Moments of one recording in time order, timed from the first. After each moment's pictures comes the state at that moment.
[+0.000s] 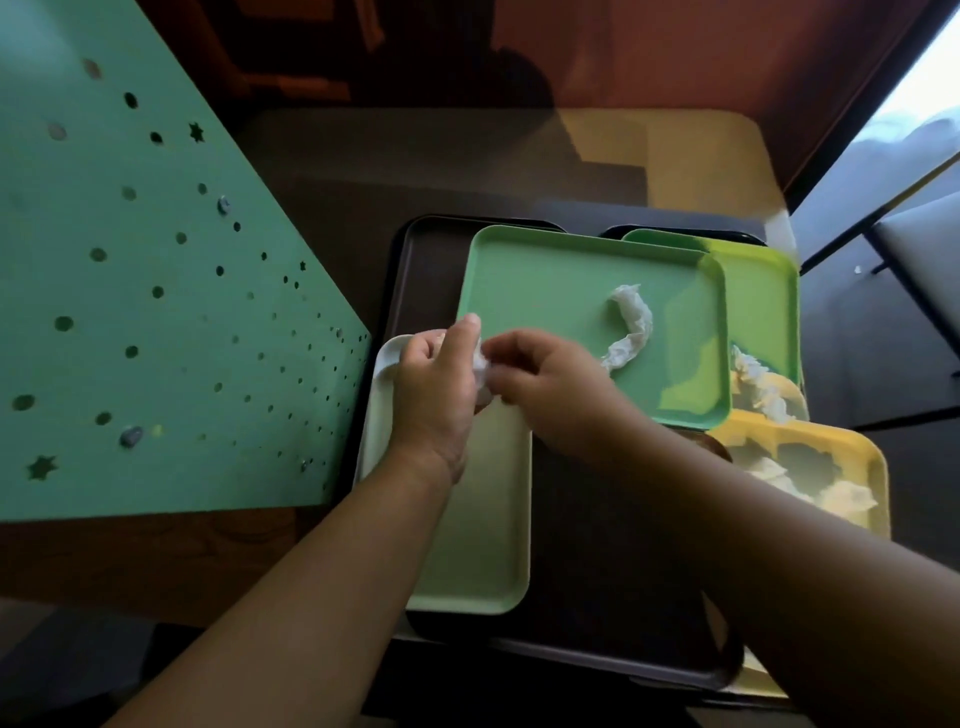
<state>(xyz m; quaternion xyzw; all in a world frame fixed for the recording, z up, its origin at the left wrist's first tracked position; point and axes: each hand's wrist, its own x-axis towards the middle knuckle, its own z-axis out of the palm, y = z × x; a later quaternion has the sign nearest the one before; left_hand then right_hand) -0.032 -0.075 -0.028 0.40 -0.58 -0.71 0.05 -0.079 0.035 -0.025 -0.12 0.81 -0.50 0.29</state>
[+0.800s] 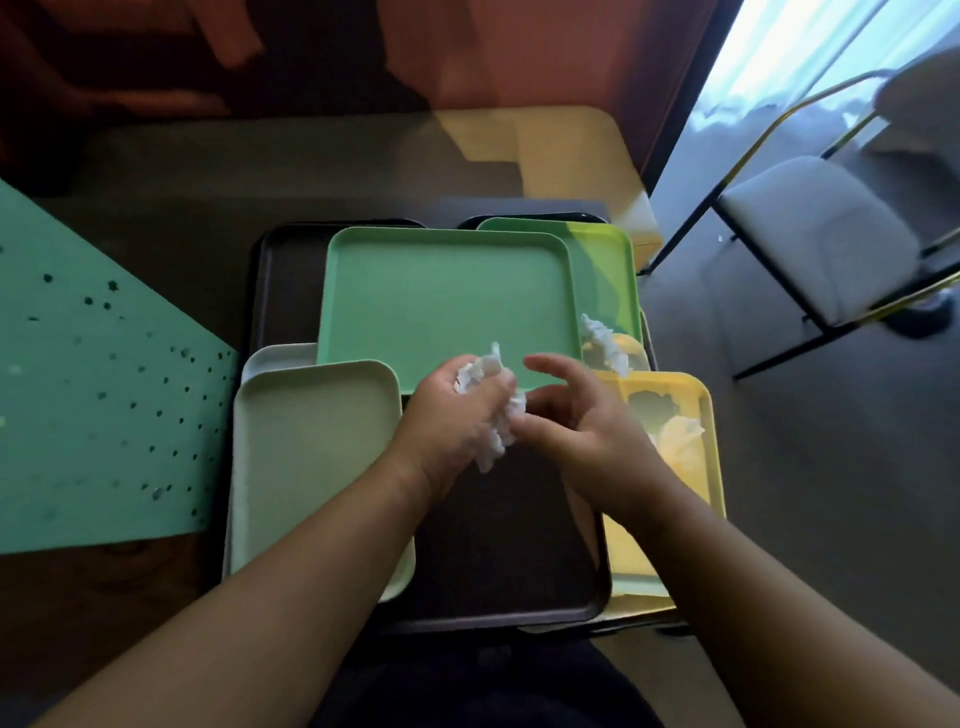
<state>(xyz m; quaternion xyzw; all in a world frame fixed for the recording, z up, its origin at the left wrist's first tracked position) -0.029 0.034 -0.024 0.24 -0.64 -0.72 -0.13 -0.028 0.189 -0.013 -0.02 0.76 -0.60 0.22</state>
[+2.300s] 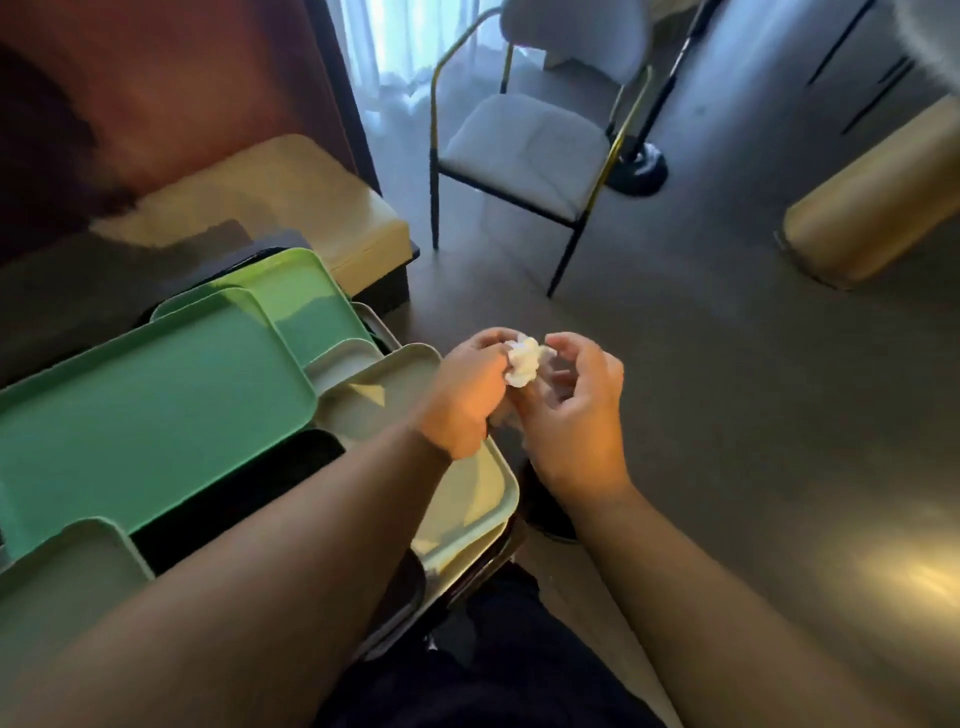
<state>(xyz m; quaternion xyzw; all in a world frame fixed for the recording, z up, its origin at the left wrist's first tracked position) -0.043 0.290 0.003 0.02 -0.64 -0.65 -0.41 0.055 0.363 0.004 0.31 0.76 -0.55 -0.17</state>
